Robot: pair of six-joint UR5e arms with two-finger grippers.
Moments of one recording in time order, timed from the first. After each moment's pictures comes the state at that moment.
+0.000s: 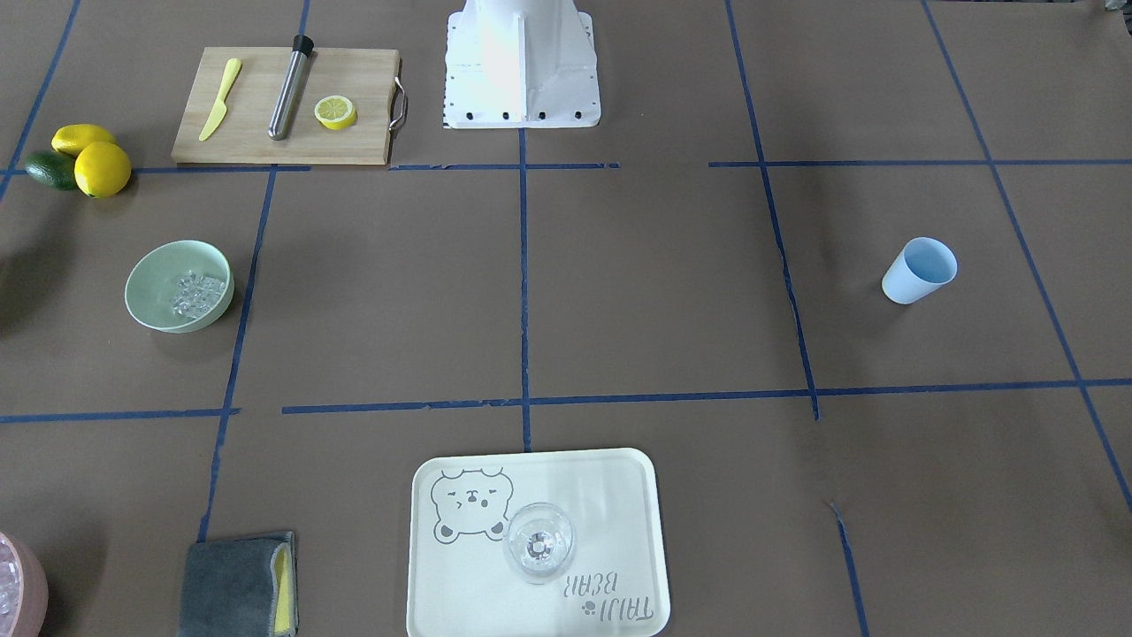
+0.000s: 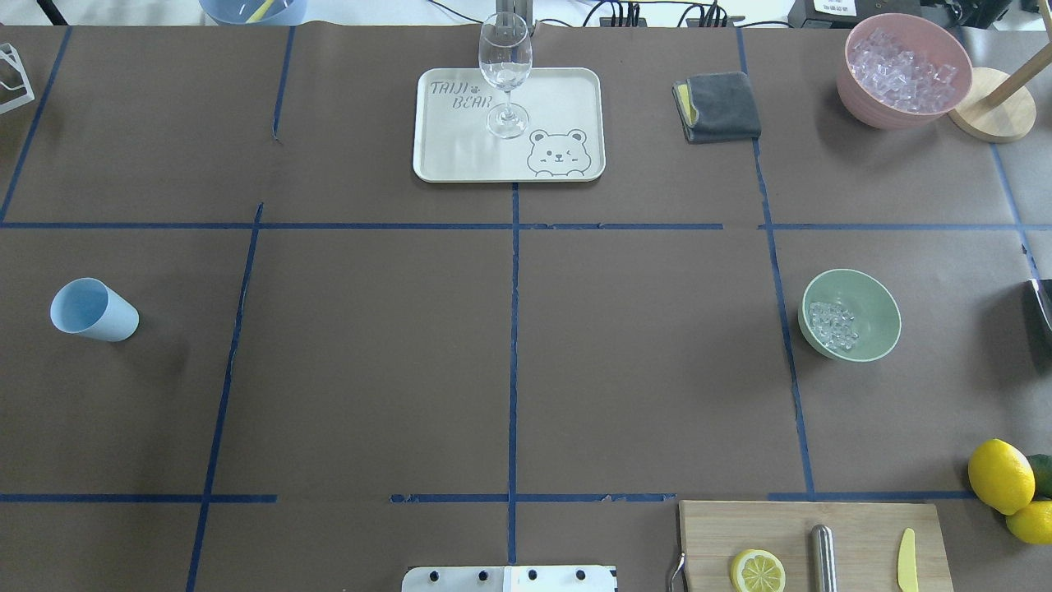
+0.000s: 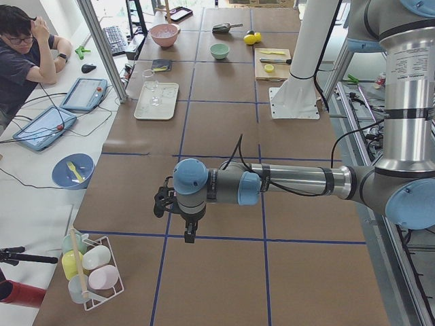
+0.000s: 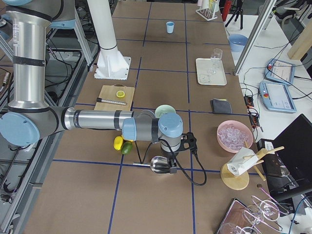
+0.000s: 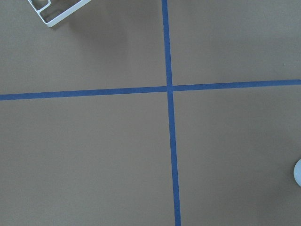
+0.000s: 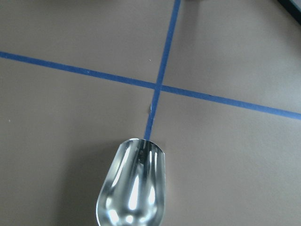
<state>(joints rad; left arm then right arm) -1.62 -1.49 -1.69 -1.60 -2.39 0.04 1.65 -1.68 1.69 -1.60 2.33 -0.27</state>
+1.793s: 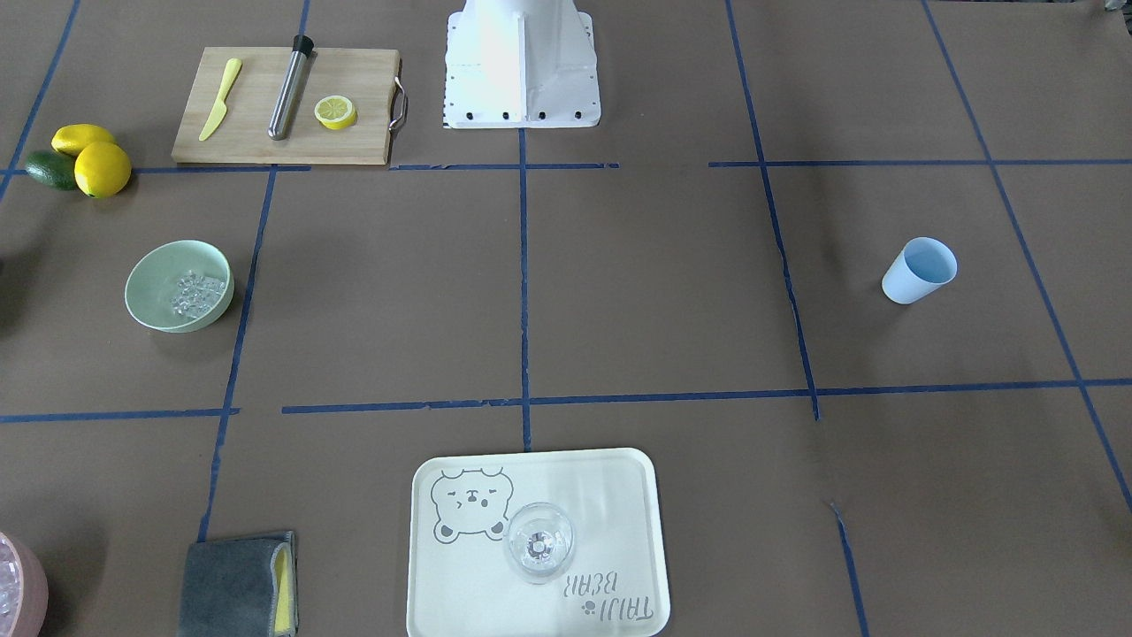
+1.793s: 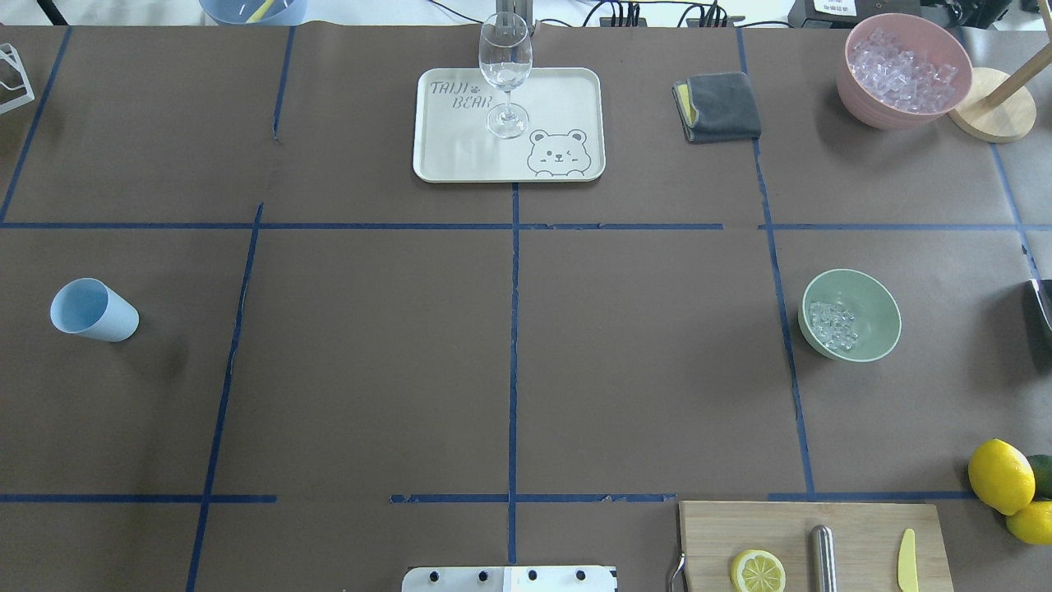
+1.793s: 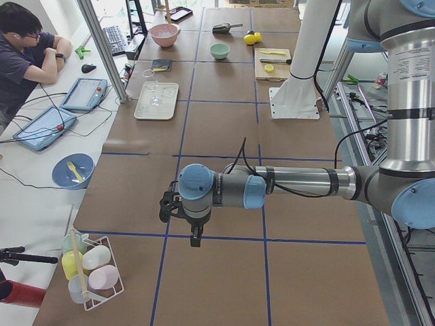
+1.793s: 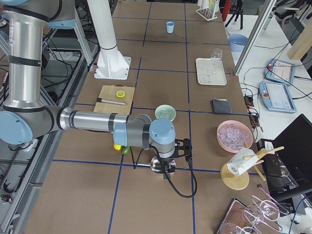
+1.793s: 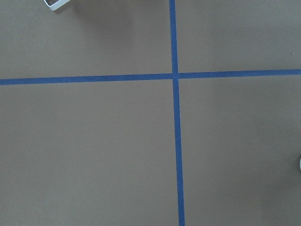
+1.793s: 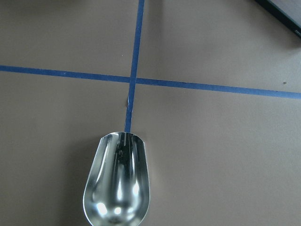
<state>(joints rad) -1.62 -1.46 -1.69 -1.60 -2.39 0.04 1.68 -1.71 1.70 -1.52 2.35 -0.13</state>
